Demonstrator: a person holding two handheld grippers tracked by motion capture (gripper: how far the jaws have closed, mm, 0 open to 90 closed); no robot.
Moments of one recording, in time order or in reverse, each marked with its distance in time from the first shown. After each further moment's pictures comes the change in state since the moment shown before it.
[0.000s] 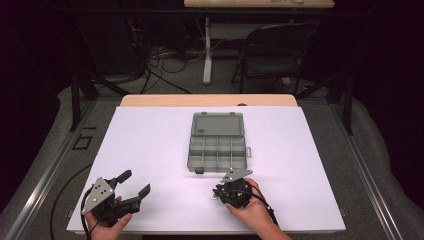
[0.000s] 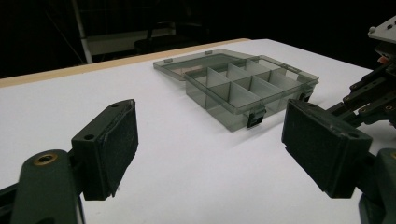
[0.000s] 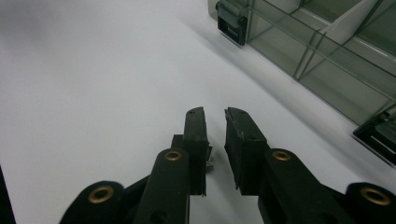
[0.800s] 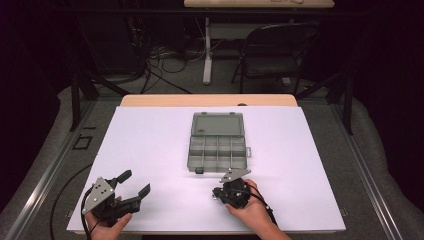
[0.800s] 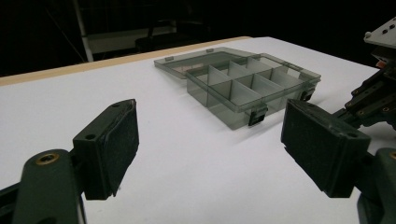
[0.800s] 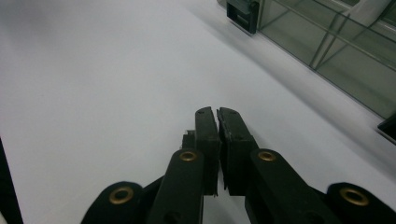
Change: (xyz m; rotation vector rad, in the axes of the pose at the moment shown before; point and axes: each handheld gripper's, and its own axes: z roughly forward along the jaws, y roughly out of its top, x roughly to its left) left arm 0.000 0.000 0.001 0.004 0.005 -0.004; right arm -0.001 -0.002 0.006 0.024 0.038 0.022
